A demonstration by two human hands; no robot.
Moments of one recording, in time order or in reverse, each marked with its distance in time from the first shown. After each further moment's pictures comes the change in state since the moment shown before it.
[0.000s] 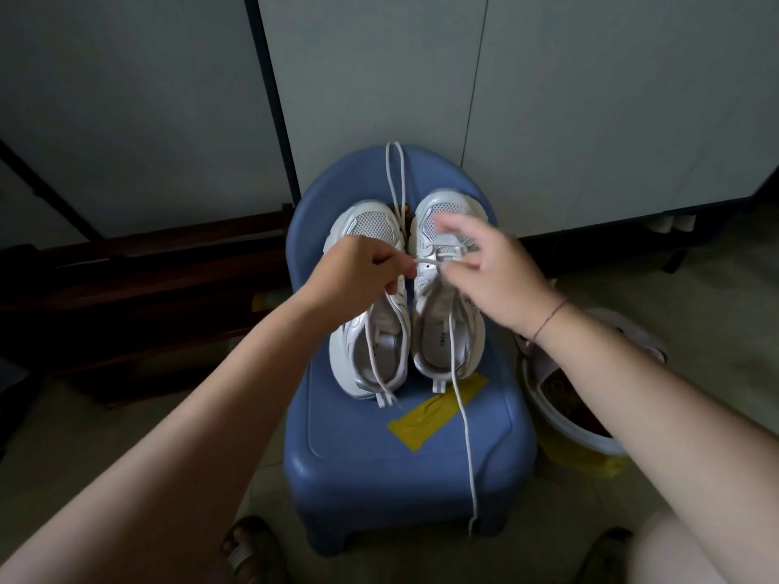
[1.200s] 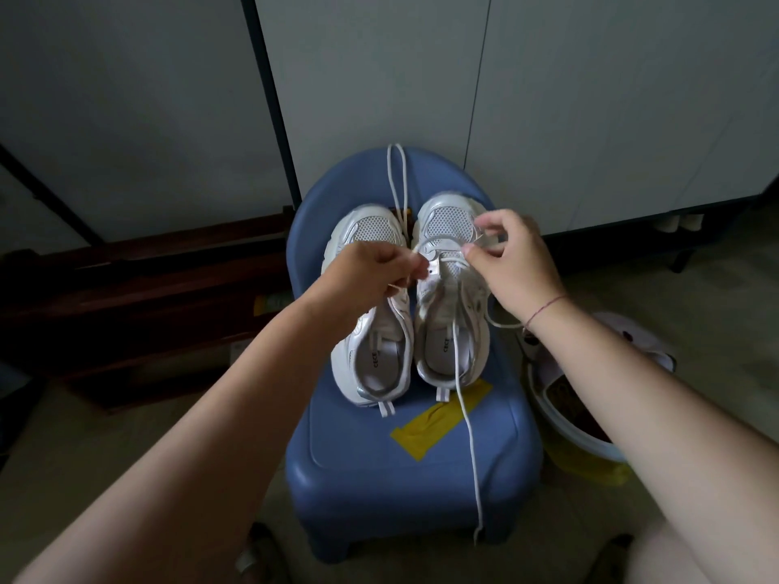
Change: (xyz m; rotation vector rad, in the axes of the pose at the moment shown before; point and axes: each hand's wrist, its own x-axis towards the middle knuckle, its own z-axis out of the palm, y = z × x) left_hand 0.016 -0.010 0.010 -0.411 -0.074 -0.124; right_hand 0.021 0.023 -0.006 -0.104 0.305 0.174
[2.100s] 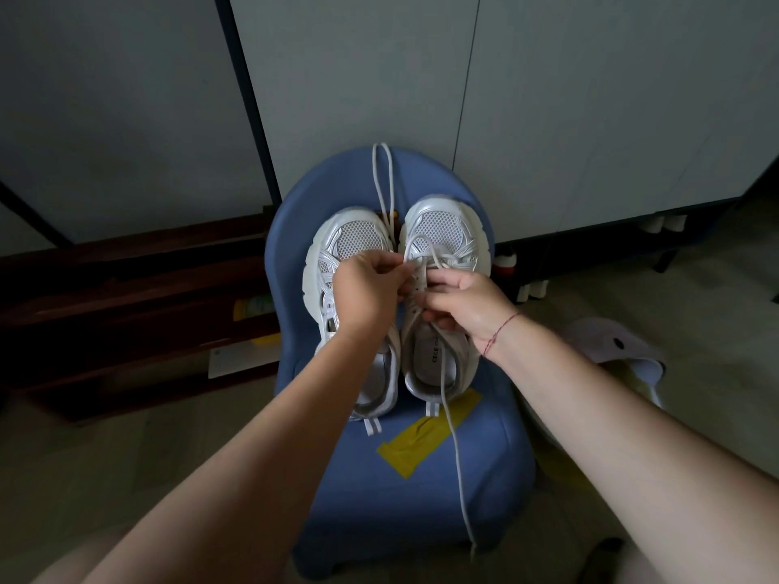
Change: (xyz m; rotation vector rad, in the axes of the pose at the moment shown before) left_hand 0.042 -0.034 0.045 -0.118 0.438 -0.009; right_hand -0.009 0.005 0.036 0.533 -0.376 0.450
